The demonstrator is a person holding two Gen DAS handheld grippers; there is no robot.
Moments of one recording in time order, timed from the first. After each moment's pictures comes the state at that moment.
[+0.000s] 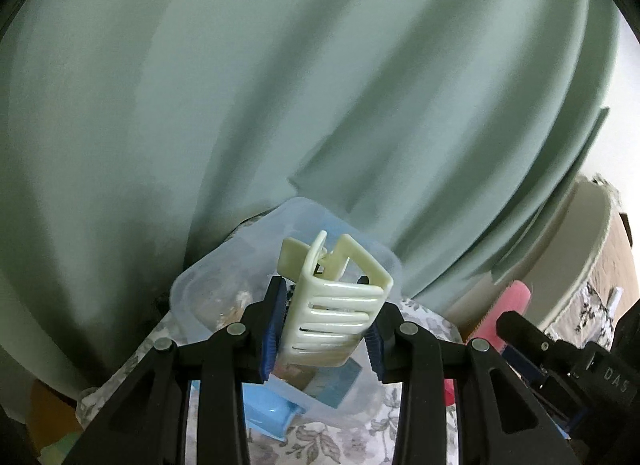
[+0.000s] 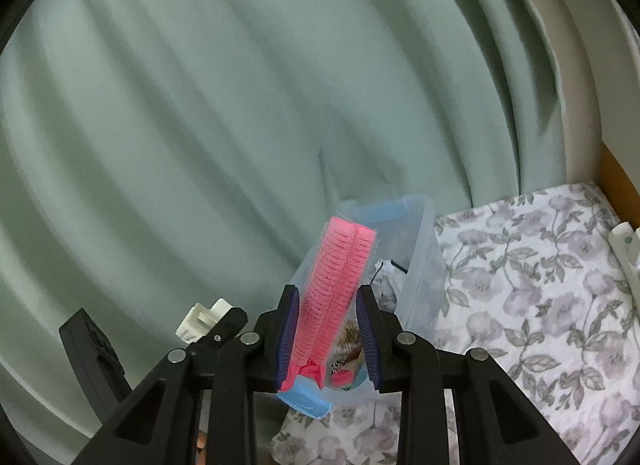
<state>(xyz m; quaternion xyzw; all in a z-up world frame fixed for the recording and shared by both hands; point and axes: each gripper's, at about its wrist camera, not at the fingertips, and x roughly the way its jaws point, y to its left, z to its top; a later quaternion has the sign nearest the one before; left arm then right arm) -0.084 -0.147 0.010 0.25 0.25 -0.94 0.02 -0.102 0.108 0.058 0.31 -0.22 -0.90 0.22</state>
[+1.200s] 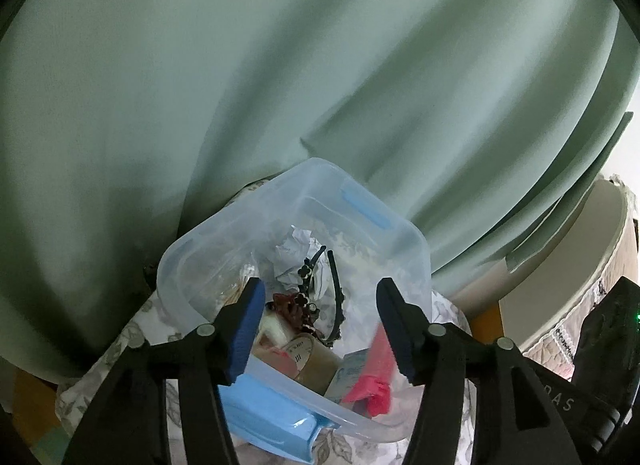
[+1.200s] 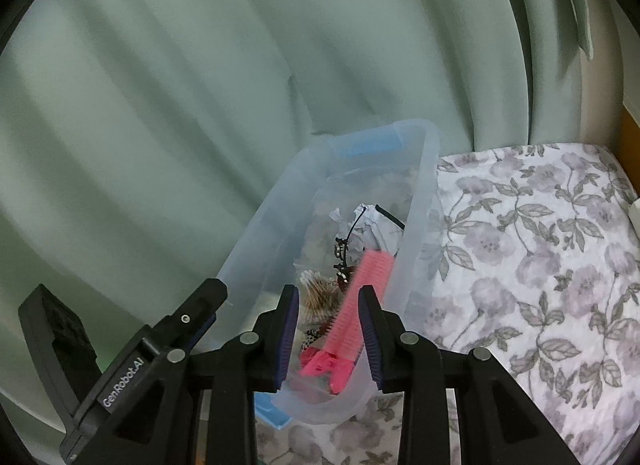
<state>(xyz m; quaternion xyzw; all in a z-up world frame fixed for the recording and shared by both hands) -0.116 -0.157 -0.033 0.29 0.27 -0.92 0.00 -0.152 0.073 -0.002 0.40 -0.19 -0.87 0.20</state>
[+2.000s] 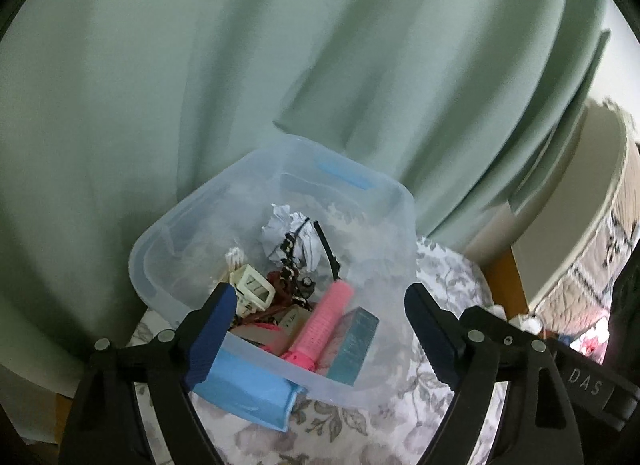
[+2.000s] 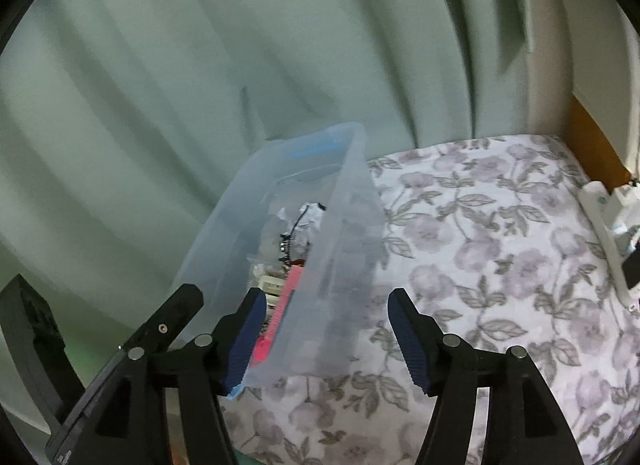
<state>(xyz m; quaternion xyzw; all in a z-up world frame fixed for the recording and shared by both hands) -0.111 -0.104 -0.020 0.34 0.16 -0.93 -0.01 -0.128 0.122 0.006 0.41 -0.19 -0.88 0.14</state>
